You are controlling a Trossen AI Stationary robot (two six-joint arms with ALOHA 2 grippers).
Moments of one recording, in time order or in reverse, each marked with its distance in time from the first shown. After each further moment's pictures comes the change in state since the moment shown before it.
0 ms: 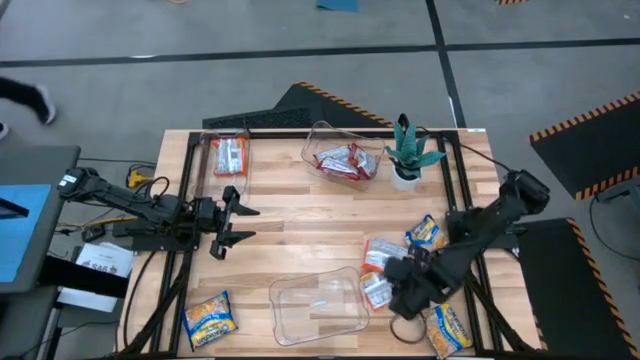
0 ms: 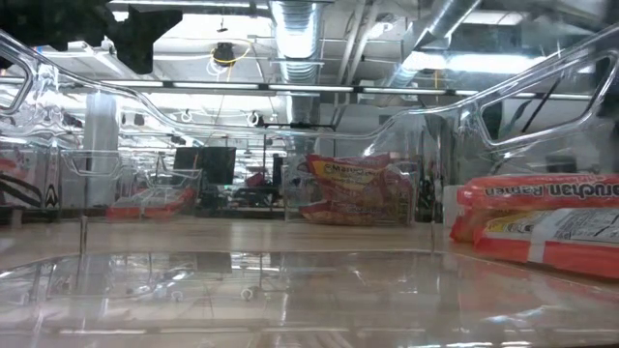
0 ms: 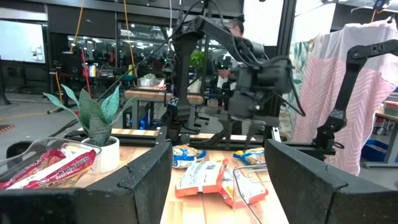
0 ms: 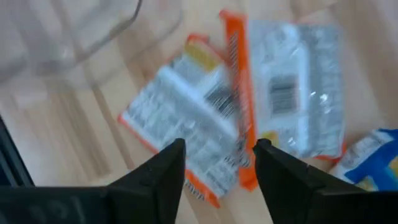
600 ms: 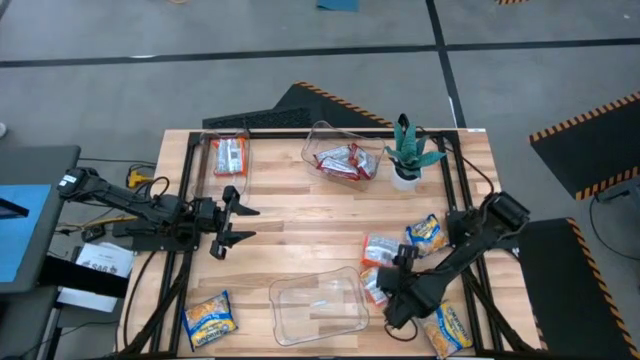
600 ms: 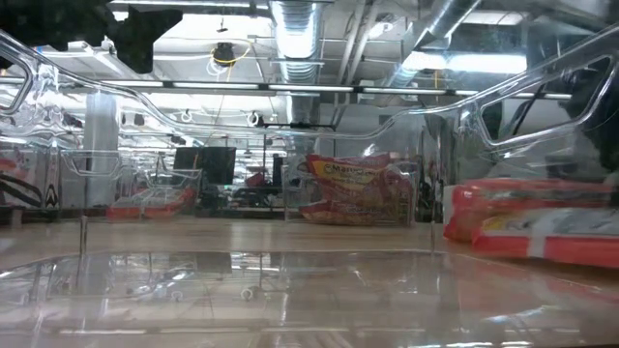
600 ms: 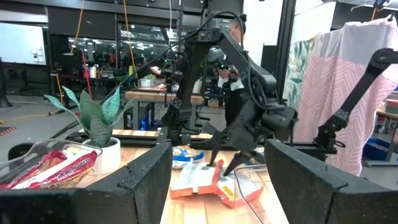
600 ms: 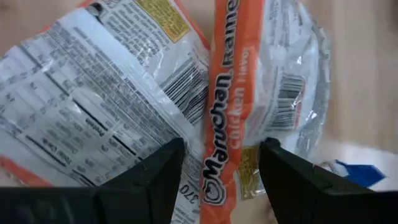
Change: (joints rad) left arm 0.000 0.000 0.000 0.001 0.000 0.011; right arm 0.022 0.259 -0.038 -0.038 0.156 -0.170
